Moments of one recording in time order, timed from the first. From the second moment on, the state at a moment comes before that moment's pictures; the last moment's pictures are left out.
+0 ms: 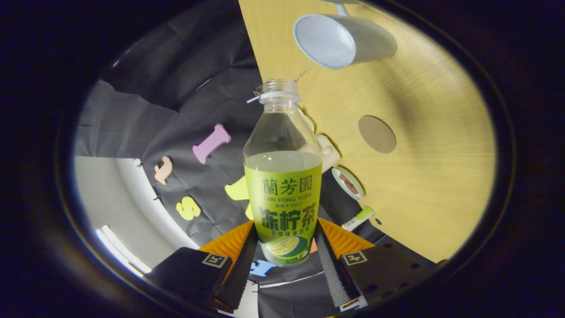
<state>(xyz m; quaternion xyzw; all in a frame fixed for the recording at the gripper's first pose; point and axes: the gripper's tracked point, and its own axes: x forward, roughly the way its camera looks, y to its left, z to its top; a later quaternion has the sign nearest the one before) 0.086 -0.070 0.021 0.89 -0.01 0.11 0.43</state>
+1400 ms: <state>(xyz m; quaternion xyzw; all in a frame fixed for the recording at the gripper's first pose) 0.048 -0.043 -0.044 0.61 0.06 0.01 0.79</state>
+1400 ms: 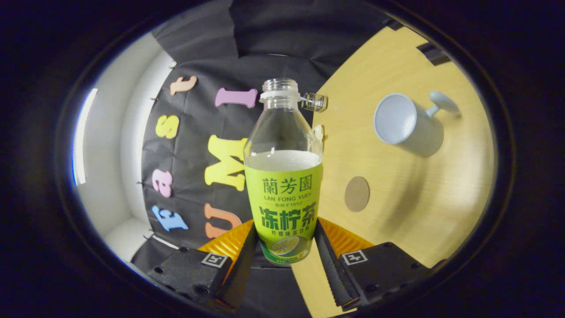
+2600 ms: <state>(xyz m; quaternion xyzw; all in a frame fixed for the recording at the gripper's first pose) 0.124 -0.037 -0.068 0.07 0.06 -0.06 0.99</state>
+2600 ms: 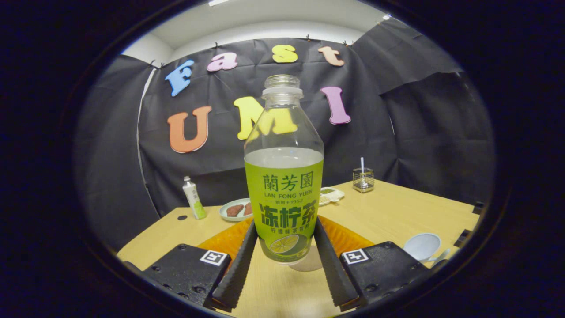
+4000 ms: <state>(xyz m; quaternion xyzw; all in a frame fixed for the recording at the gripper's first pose) 0.202 -0.075 -0.157 0.02 0.18 -0.05 0.98</state>
